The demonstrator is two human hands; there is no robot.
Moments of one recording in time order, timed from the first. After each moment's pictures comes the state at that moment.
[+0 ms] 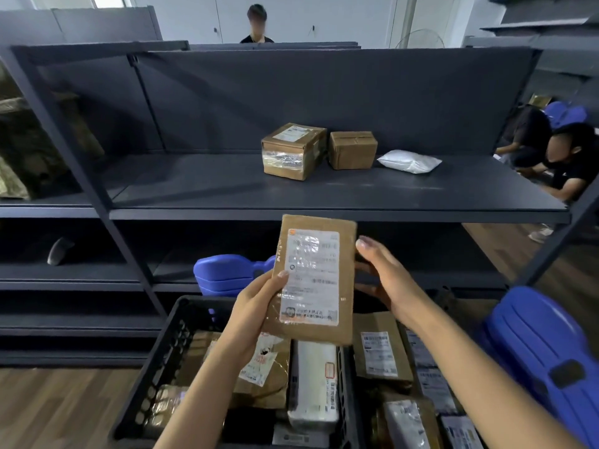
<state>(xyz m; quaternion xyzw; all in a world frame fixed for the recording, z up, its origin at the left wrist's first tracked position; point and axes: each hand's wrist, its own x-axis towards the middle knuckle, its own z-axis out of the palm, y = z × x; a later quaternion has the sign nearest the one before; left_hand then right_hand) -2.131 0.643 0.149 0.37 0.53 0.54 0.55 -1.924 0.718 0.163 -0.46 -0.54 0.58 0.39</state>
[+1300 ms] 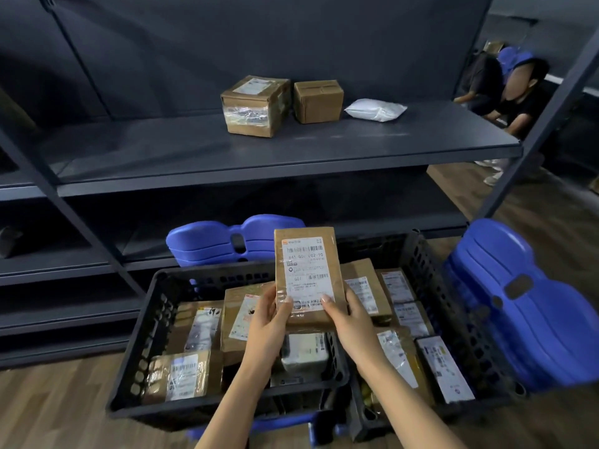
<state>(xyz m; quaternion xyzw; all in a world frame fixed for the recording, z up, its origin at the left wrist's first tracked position) -2.101 0.596 0.050 0.39 0.61 0.47 0.51 -1.955 0.610 0.039 -0.58 -0.48 0.53 0.40</state>
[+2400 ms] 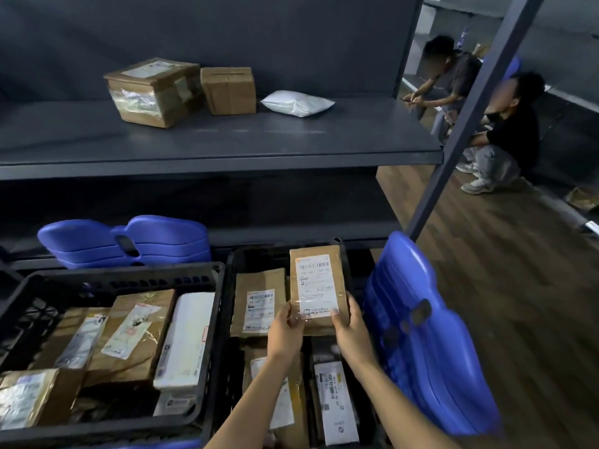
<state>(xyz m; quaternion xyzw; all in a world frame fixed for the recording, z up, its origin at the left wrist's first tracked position) -1.812 0.703 -0.076 0.45 0.71 0.33 0.44 -1.677 0.703 -0.077 -0.64 -0.46 0.48 0.38</state>
